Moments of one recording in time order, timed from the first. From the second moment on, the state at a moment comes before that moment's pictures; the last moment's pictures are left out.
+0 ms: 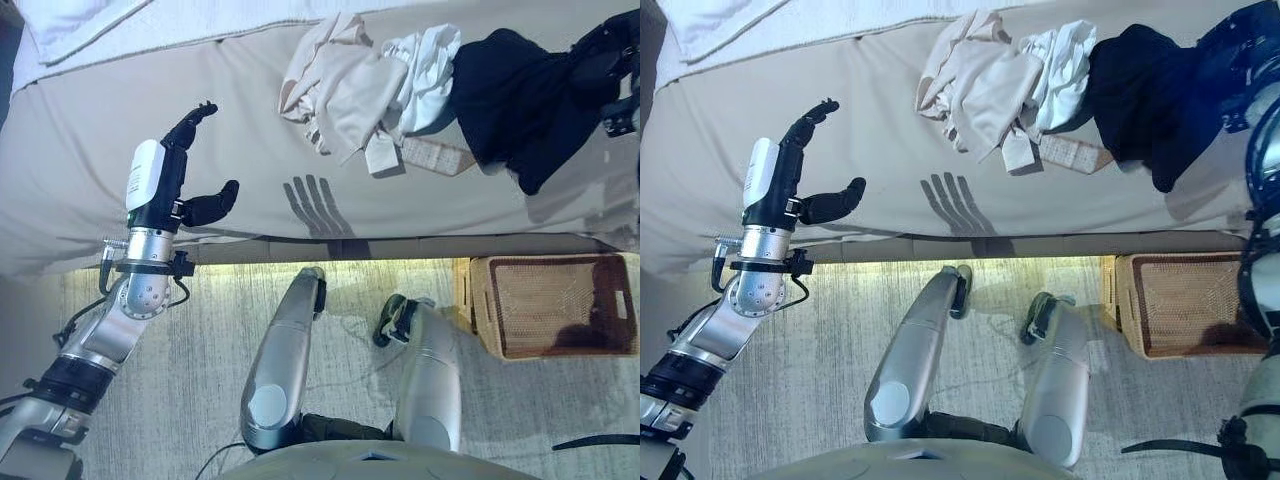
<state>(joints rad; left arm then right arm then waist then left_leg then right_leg) -0.18 0.81 -0.22 0.08 0.11 -0.29 0.46 -1.24 -1.04 0.51 0.98 0.18 0.12 -0.06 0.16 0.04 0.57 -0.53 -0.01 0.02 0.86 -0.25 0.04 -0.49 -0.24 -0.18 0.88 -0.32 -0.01</state>
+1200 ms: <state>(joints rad) -0.18 0.72 -0.19 0.25 0.10 -0.27 0.38 -0.97 -1.27 0.21 0.75 0.25 0.08 -0.03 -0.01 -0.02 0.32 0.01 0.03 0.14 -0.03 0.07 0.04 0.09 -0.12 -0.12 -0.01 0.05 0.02</state>
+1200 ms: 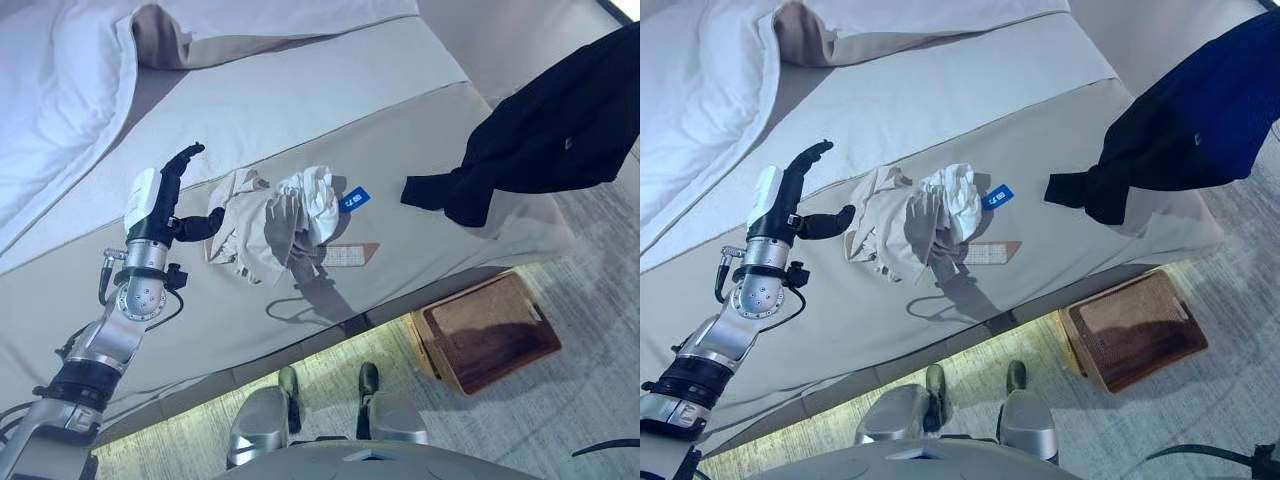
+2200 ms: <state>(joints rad) -0.17 0.72 -0.21 0.29 0.11 -0.35 0.31 -0.23 -1.15 -0.34 0.37 0.21 0.12 -0.11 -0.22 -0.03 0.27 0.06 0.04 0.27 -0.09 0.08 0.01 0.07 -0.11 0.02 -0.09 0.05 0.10</state>
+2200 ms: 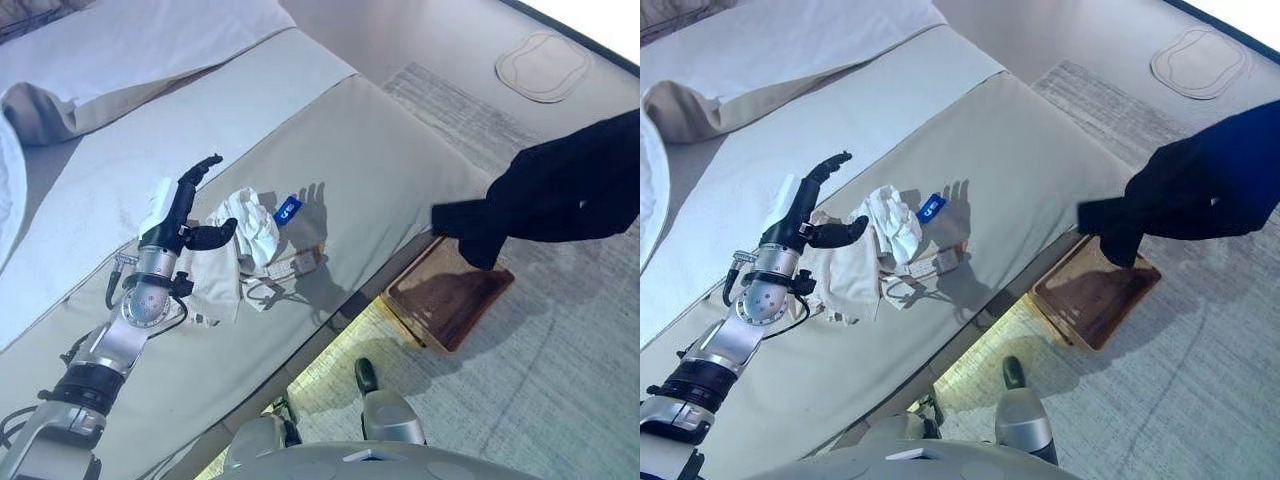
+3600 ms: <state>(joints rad) -0.20 0.68 -0.45 0.45 0.16 -0.28 0.23 -0.21 -0.86 -0.01 0.76 0.10 0.10 -0.01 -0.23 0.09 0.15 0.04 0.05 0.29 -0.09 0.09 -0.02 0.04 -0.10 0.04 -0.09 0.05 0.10</state>
